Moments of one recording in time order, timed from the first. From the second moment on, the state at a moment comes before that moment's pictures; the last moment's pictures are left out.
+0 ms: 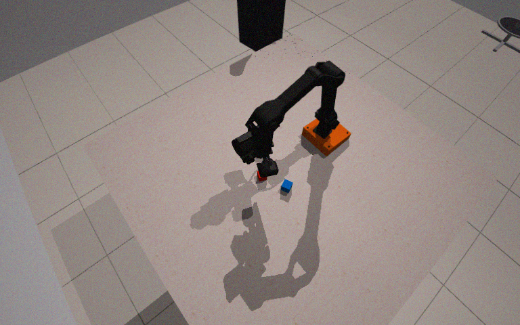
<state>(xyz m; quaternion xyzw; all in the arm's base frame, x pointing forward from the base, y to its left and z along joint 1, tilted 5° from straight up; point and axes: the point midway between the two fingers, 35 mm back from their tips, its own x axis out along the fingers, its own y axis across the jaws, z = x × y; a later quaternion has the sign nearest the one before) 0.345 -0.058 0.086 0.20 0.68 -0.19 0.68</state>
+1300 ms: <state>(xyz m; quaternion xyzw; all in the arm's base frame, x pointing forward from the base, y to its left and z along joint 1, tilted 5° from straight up) 0.338 -0.056 -0.004 0.20 0.69 -0.19 0.67</state>
